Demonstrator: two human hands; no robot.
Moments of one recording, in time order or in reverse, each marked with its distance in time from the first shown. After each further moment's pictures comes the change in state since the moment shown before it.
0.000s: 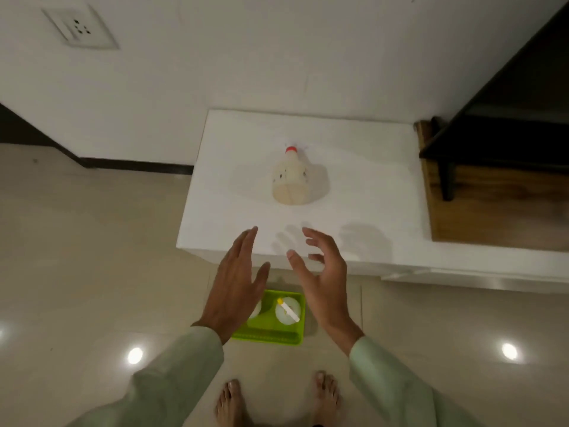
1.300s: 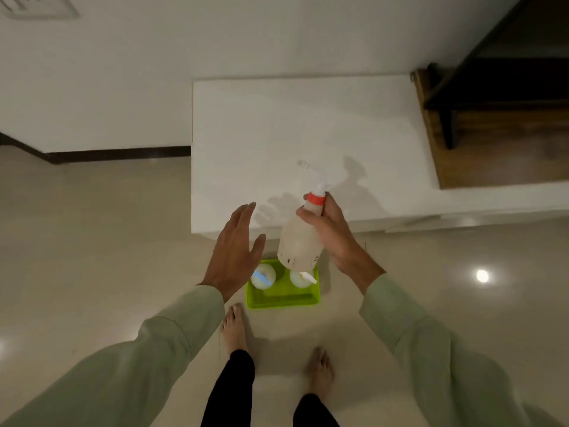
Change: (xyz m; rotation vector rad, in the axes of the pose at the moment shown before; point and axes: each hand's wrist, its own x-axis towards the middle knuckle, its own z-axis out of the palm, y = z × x) left_hand 0.023 -0.066 -0.037 -0.008 -0.182 0.049; right_hand 0.030 -0.006 0.041 0.144 -0.071 0.492
